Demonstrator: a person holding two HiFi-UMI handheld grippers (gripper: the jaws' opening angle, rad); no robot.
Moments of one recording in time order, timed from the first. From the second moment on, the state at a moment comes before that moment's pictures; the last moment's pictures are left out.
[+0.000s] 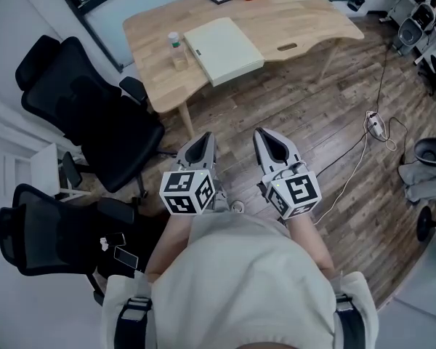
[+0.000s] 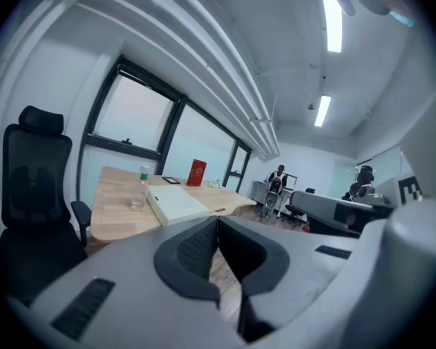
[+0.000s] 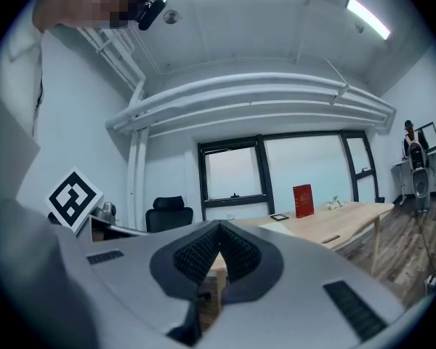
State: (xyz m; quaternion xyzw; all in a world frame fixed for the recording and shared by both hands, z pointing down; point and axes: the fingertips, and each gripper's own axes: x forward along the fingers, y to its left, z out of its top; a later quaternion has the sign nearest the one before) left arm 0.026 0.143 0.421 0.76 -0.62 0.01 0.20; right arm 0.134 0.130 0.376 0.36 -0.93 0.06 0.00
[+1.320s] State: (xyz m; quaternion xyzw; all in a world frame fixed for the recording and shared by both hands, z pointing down) left arm -0.013 0.057 0.434 0.73 -0.64 0.01 0.22; right arm 0.104 0.032 0.388 0.35 -0.93 0.08 0.01
